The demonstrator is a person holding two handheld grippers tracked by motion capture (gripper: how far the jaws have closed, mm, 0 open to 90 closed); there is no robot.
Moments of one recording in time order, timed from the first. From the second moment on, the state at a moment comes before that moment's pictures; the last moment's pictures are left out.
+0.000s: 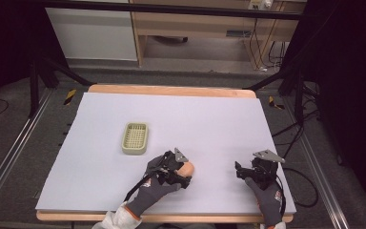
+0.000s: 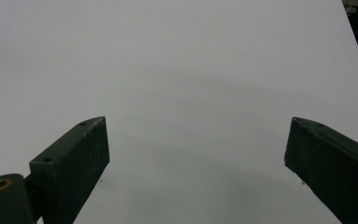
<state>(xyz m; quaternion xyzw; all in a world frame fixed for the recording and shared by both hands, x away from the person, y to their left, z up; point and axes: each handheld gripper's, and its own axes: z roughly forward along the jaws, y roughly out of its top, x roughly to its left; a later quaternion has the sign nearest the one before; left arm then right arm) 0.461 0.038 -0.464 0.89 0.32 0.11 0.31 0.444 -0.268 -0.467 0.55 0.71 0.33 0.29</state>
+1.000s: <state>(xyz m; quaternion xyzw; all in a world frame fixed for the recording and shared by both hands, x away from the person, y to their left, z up) 0.461 0.031 -0.468 0.89 0.33 0.11 0.28 0.445 -0.267 -0.467 0.55 0.71 0.33 0.28</state>
